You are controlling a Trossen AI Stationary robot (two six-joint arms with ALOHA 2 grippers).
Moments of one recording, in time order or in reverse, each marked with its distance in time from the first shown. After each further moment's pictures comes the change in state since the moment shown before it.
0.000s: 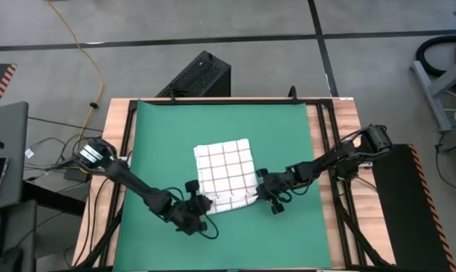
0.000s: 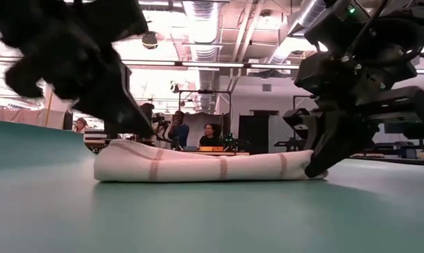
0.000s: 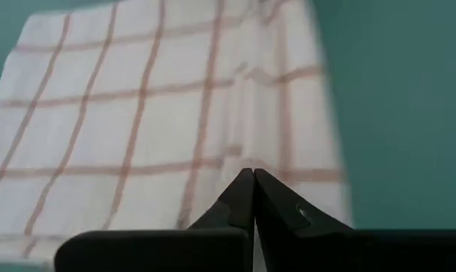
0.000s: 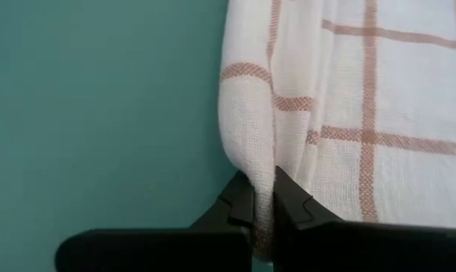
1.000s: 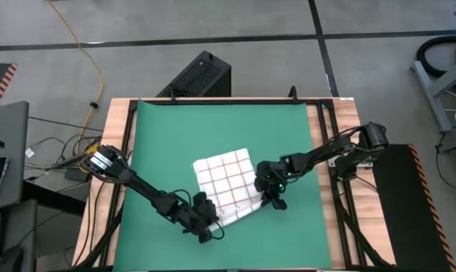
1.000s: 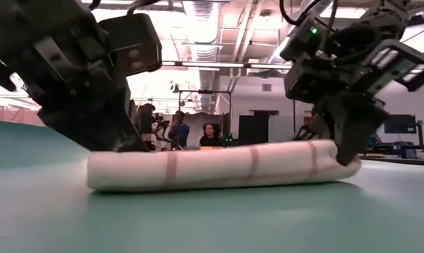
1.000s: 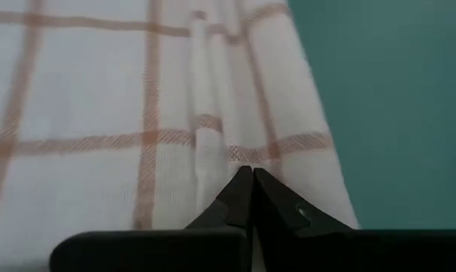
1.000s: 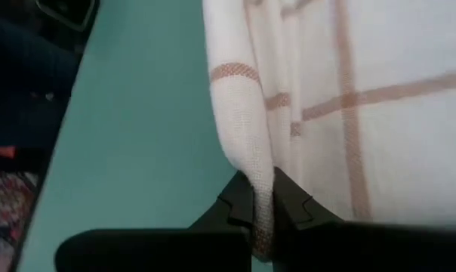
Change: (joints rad) left arm 0.012 0.138 0.002 0.146 0.367 -0.280; right arm -0.153 -0.041 0.085 -0.163 -0.476 0.221
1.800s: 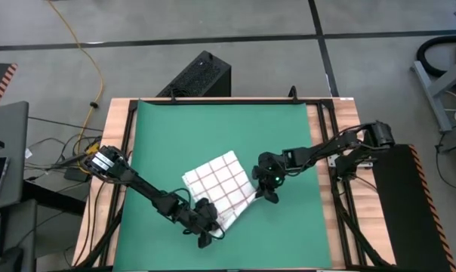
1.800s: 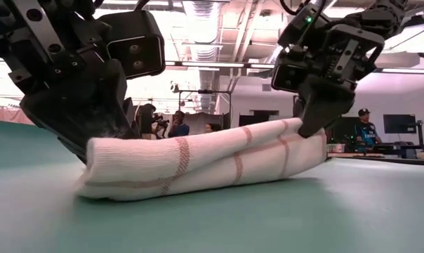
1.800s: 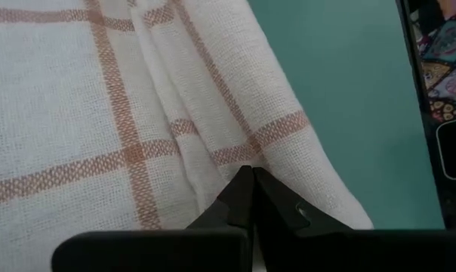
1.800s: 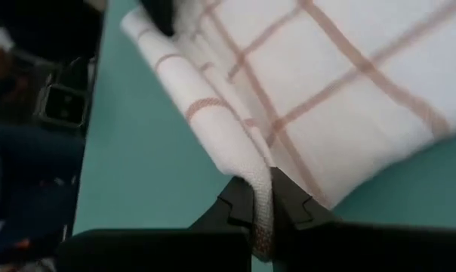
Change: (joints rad) left arm 0.003 0.004 -0.005 0.130 0.158 -0.056; right arm -0.072 -0.066 0.003 0.044 0.073 0.233
